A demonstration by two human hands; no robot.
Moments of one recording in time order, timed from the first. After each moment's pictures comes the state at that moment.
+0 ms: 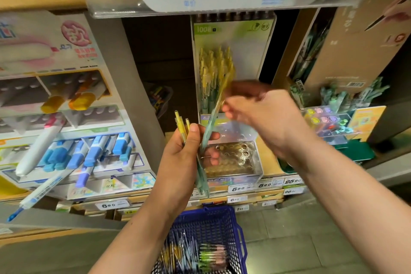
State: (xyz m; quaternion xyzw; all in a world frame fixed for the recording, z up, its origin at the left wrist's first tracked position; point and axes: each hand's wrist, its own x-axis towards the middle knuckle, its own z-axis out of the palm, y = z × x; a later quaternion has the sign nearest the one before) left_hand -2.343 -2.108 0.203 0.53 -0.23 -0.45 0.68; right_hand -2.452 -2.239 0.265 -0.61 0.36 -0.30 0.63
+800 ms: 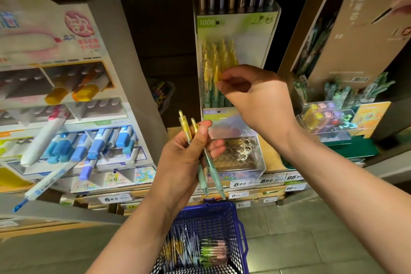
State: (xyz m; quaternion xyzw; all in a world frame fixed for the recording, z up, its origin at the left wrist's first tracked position) left_hand -2.344 -2.103 0.204 0.49 -0.14 -0.50 0.70; right_hand -2.430 -2.251 0.253 -0.79 0.36 -0.38 0.32
